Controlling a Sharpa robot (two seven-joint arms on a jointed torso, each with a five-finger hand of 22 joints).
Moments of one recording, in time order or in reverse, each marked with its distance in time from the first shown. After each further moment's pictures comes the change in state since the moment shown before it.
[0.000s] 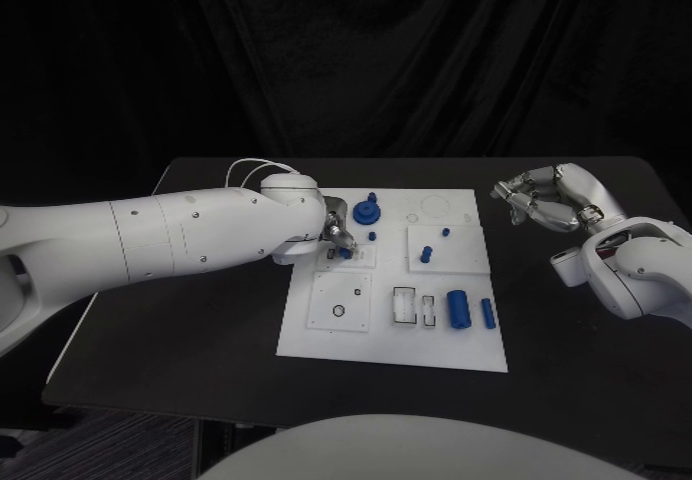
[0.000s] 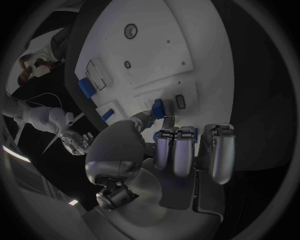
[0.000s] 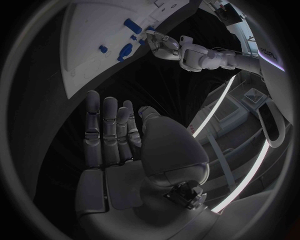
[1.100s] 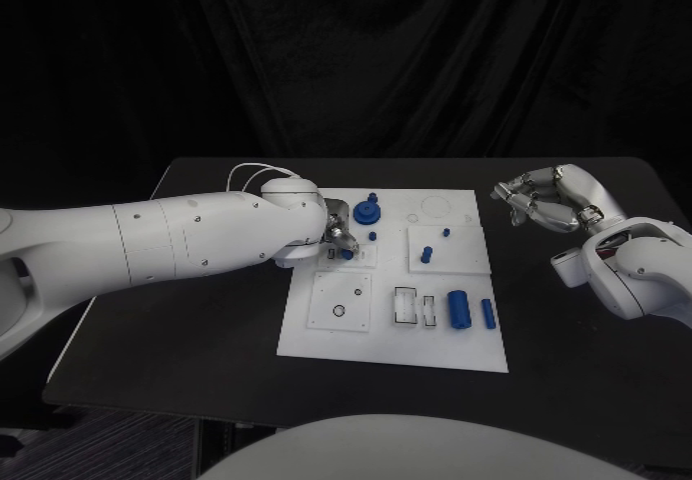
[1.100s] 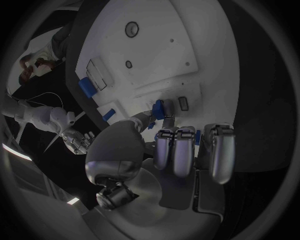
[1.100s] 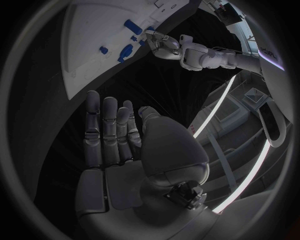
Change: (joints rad) left arm -0.009 0.000 -0.002 0.003 -0.001 -0.030 0.015; left_hand -0.011 -0.003 0.012 -0.004 -0.012 0.001 0.006 -0.007 0.003 0.000 0.000 0.000 0.000 0.000 0.000 0.000 0.000 0.000 0.000 0.000 -0.008 0.001; right arm 0.000 0.002 0.000 -0.004 0.000 0.009 -0.007; right_hand 0.000 0.000 0.003 -0.003 0.000 0.000 0.000 0.000 0.000 0.000 0.000 0.004 0.000 0.003 0.003 0.000 0.000 0.000 0.000 0.000 -0.004 0.000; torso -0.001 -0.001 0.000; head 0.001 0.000
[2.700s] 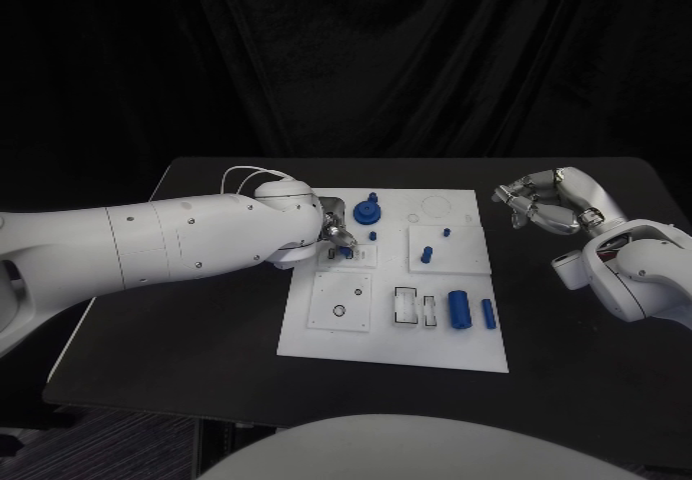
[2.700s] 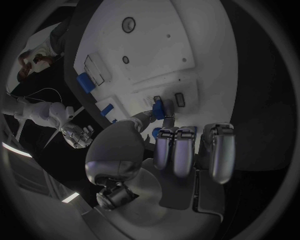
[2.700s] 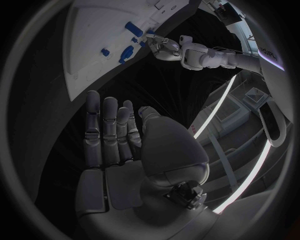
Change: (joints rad) left arm -0.004 -0.021 -0.002 0.013 0.001 -0.065 0.000; left_hand 0.000 0.000 0.007 -0.007 -0.001 0.005 -0.001 -0.005 0.004 0.000 0.000 0.000 0.000 0.000 0.000 0.000 0.000 0.000 0.000 0.000 -0.008 0.000; right arm -0.005 -0.002 0.000 -0.001 0.000 0.005 -0.002; right_hand 0.000 0.000 0.000 0.000 0.000 0.000 0.000 0.004 0.000 0.006 -0.001 0.000 0.000 0.004 -0.004 0.004 0.000 0.000 0.004 -0.004 0.000 0.000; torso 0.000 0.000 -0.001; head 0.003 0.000
